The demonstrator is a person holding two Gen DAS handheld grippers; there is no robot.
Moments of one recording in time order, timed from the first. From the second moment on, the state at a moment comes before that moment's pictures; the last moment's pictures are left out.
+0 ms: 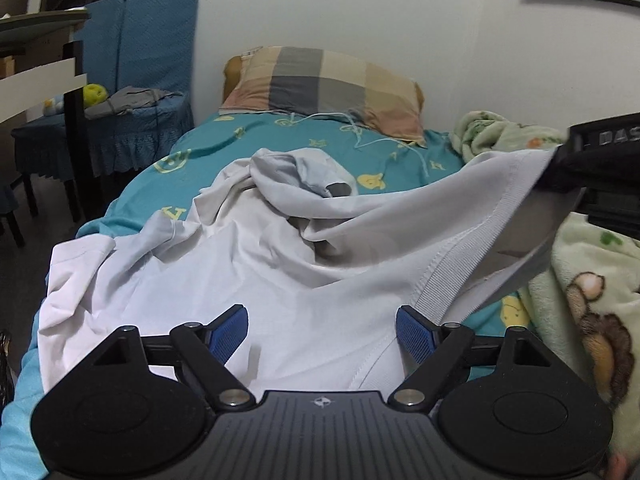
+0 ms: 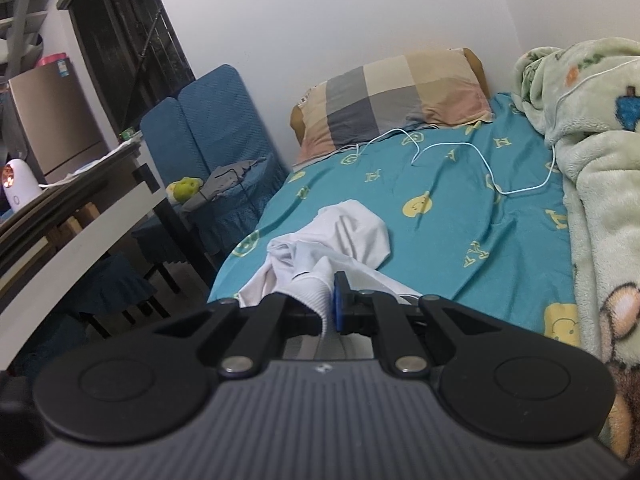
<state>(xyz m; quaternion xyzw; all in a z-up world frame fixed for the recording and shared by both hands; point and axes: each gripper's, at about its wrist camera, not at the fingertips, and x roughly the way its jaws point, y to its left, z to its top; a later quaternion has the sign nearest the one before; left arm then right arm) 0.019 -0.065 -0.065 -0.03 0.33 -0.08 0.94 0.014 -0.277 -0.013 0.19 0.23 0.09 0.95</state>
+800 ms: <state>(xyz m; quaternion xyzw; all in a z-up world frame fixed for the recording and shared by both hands) 0.000 -0.018 -0.042 -0.12 0.34 -0.07 0.93 0.019 -0.323 -0.015 0.26 0.23 0.09 0.93</state>
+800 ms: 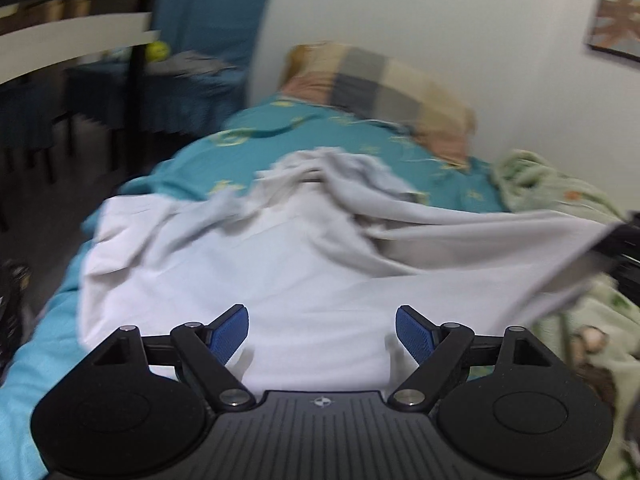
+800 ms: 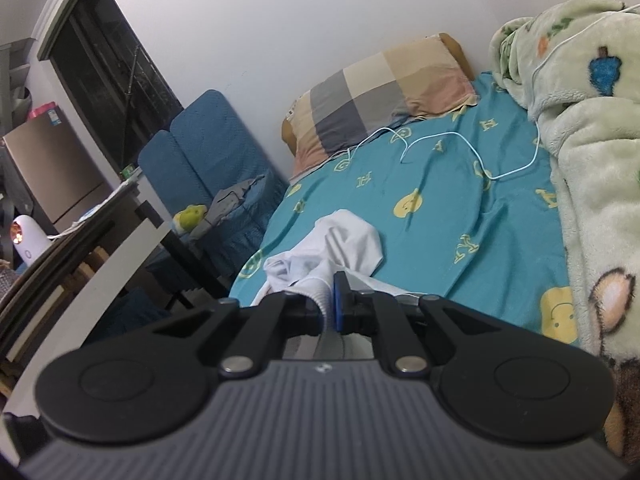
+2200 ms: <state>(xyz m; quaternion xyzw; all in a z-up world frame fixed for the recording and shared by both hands) -0.034 0.003 -0.019 -0.16 0.31 0.07 0.93 0.000 -0.307 -0.007 0.18 0.14 0.02 0.97</state>
